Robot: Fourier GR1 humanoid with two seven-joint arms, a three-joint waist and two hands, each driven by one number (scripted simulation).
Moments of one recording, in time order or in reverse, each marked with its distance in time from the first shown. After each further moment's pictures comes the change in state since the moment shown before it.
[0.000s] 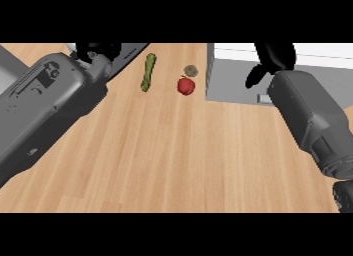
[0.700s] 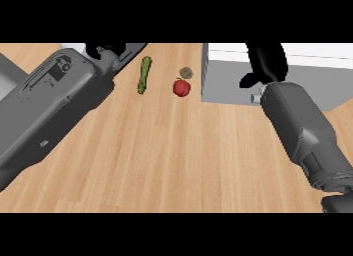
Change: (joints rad) left arm -0.033 -0.037 -0.003 0.110 0.024 -0.001 -0.053; right arm 0.122 0.059 0.034 -0.171 -0.011 -0.045 0.007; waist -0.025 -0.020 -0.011
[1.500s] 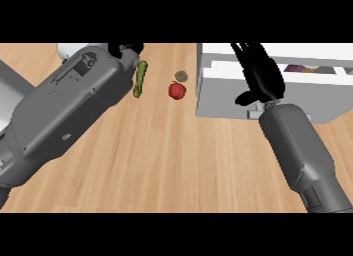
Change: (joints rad) left arm -0.061 -0.082 -0.024 0.131 0.049 0.005 -0.070; right arm 0.259 0.045 0.116 -0.406 -0.025 0.240 0.008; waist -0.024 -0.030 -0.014
